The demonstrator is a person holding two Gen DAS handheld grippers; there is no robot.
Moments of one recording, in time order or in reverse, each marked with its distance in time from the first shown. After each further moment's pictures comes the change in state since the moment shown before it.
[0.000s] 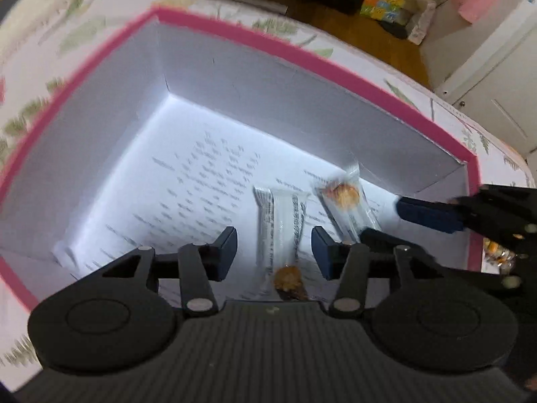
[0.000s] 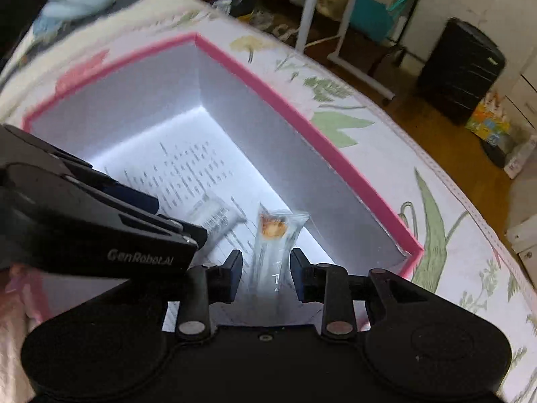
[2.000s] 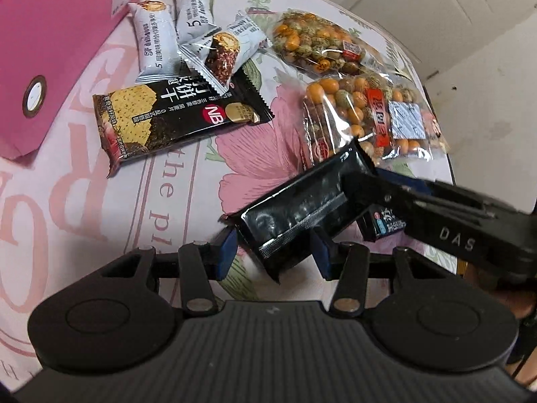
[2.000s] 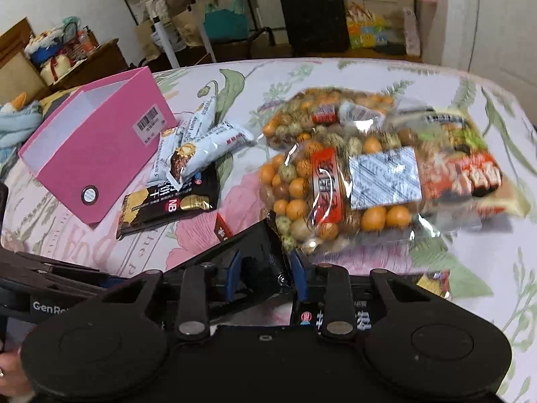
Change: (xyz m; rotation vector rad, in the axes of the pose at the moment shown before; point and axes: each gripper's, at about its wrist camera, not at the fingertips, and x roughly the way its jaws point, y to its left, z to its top) left arm 0.004 -0.194 -0.201 0.105 0.132 -0.360; right arm -0.096 -0.125 -0.300 0.547 -0.174 0.001
